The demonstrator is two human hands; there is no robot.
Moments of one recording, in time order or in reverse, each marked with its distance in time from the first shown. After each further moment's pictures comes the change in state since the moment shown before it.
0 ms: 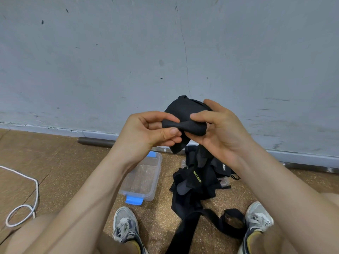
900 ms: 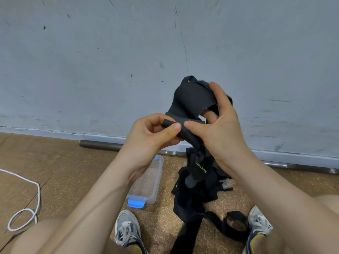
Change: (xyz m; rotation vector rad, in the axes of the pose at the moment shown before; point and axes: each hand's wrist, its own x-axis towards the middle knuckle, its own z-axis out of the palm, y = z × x) left_hand 0.002 -0.008 0.006 -0.041 0.030 0.024; right_hand -0.002 0.013 0.009 -0.406 0.088 -0.414
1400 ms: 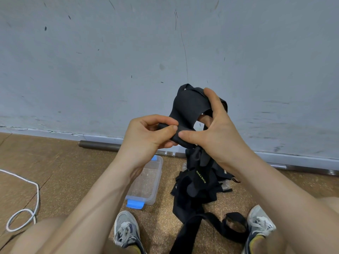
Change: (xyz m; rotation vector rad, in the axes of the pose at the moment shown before) left_hand 0.000 0.004 0.002 0.085 0.143 -0.006; right_hand -0.001 -0.001 -0.005 -0.182 -0.145 0.044
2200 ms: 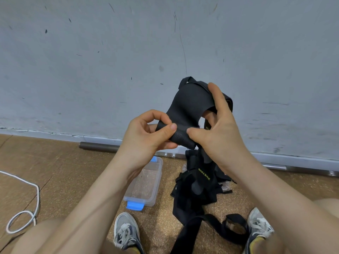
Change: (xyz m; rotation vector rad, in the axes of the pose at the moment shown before) left_hand -0.002 0.005 -0.001 -0.051 -0.064 0.013; right_hand 0.001 0.002 -0.001 0.040 0.072 -0.089
